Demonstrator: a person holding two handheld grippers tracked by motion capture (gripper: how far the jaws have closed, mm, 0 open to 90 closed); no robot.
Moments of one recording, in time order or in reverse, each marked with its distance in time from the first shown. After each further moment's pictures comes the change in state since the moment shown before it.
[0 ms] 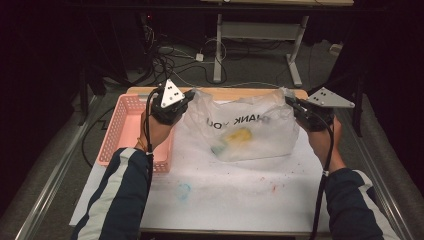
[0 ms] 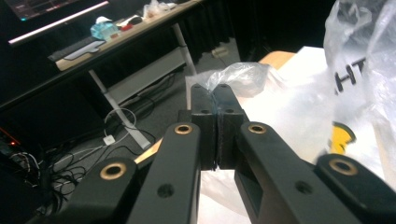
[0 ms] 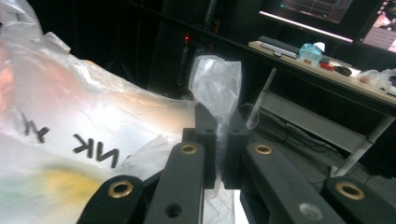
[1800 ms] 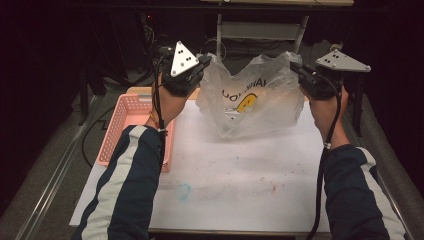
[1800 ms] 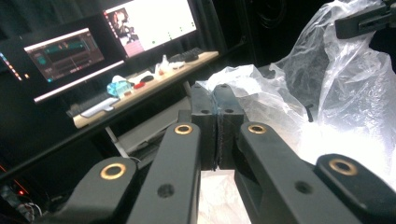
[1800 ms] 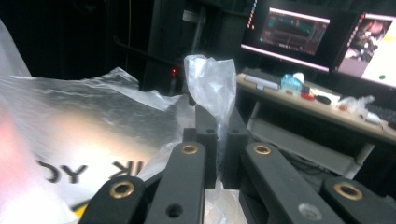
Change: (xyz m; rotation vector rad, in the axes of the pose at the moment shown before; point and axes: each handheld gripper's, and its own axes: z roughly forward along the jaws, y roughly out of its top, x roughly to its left) left arm -0.005 0.096 -0.012 -0.183 0.029 0.026; right arm -0.021 0.078 0.003 -0.112 -0.045 0.046
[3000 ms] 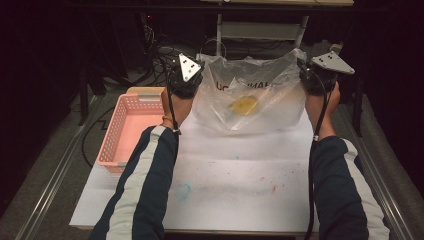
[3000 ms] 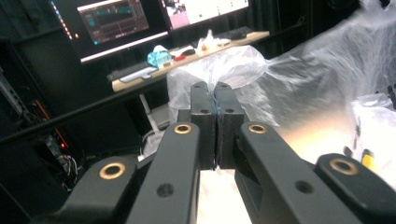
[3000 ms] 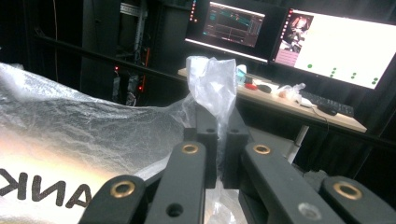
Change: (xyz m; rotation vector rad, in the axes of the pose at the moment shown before) left arm 0.007 -0.068 0.063 0.077 0.210 -0.090; right arm -0.026 -0.038 0.042 0.016 -0.243 0.013
